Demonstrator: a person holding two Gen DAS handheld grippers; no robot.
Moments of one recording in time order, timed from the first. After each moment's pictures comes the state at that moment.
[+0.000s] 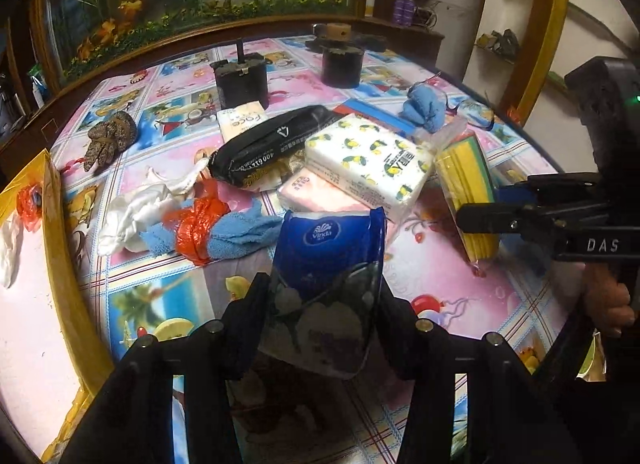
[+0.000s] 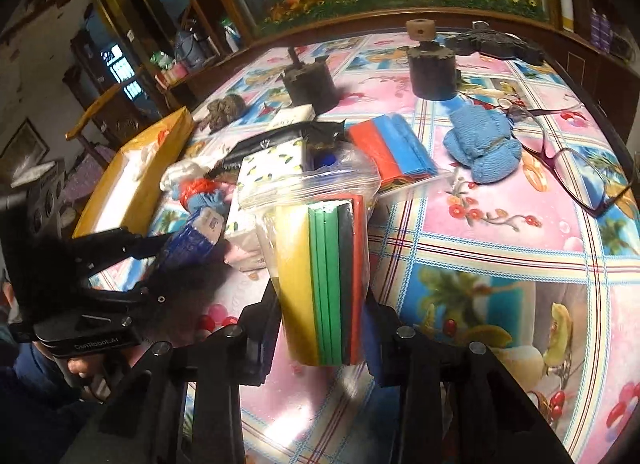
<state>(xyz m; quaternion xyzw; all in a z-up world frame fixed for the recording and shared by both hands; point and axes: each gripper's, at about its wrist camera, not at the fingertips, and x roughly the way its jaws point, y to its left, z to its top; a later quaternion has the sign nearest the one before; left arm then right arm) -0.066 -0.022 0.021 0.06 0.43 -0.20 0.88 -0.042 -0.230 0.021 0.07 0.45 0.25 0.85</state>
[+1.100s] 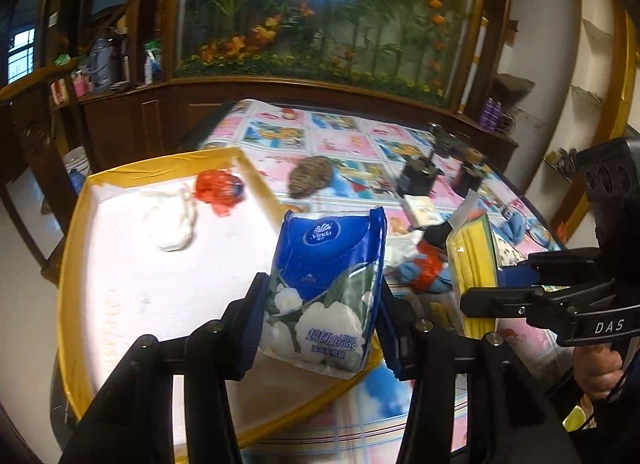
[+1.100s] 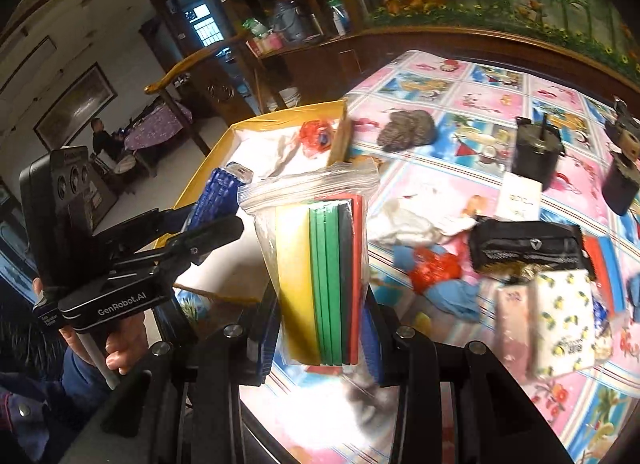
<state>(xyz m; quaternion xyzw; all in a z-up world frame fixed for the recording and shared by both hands) -0.106 0.167 0.084 -0.07 0.34 -0.05 0.94 -0.037 -0.014 0.077 0.00 0.44 0.38 0.81</state>
